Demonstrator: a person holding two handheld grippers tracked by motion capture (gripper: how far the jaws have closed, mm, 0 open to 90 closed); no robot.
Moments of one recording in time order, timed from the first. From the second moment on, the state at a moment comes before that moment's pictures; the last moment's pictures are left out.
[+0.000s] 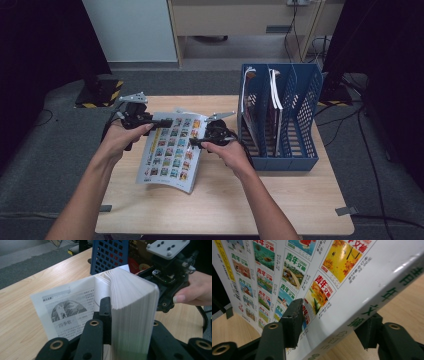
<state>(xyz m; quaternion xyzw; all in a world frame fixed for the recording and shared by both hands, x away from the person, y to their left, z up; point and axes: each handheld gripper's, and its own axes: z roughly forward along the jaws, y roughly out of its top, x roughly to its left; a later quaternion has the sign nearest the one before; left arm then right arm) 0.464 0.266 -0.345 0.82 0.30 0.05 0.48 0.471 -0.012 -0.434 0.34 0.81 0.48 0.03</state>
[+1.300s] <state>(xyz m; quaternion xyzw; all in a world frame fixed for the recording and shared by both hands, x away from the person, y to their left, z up) 0.465 0.281 -0.348 0.82 0.31 0.10 0.48 0.467 -0.004 -0.396 0.30 0.83 0.46 0.10</state>
